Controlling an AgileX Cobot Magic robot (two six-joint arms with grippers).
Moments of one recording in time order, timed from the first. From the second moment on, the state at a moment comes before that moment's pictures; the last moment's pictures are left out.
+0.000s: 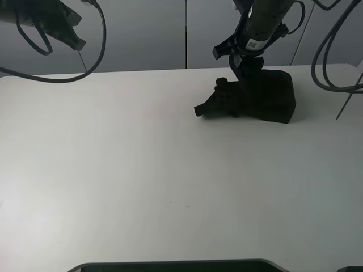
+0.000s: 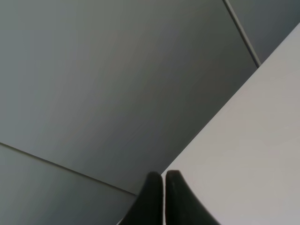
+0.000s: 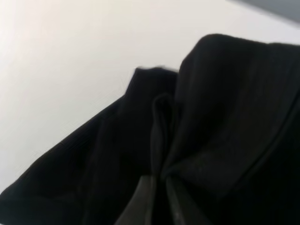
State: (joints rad) left arm -0.25 1.63 -1.07 0.23 0.02 0.43; right arm 0.37 2.02 -1.51 -0.16 0.72 0.10
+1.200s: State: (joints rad) left arm -0.25 1.63 -1.07 0.23 0.07 0.43; right arm 0.37 1.93 -1.51 0.28 0.66 -0.41
